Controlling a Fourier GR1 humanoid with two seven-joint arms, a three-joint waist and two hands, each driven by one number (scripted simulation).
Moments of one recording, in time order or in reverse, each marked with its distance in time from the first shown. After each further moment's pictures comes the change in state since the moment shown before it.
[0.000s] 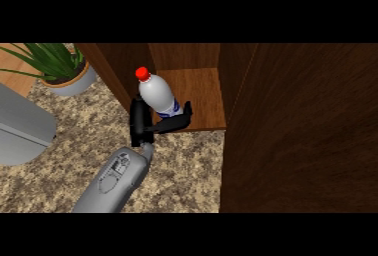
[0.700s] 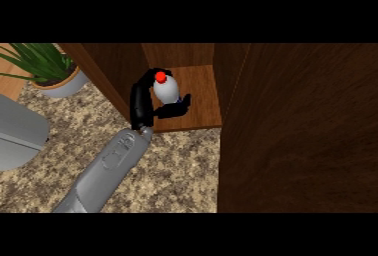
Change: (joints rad) left arm -0.174 0.067 -0.053 0.213 -0.115 0.077 0.043; right arm -0.011 -0.003 0.002 0.023 0.003 0.010 -0.016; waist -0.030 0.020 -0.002
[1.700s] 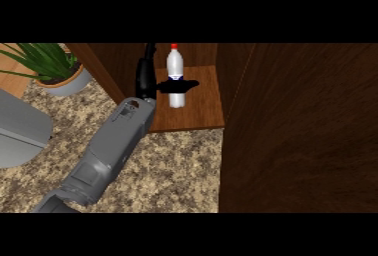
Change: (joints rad) left arm -0.307 -0.073 0.284 0.474 0.126 -0.232 -0.311; right arm 0.021 -0.009 0.001 0.001 0.005 0.010 -0.036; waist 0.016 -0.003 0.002
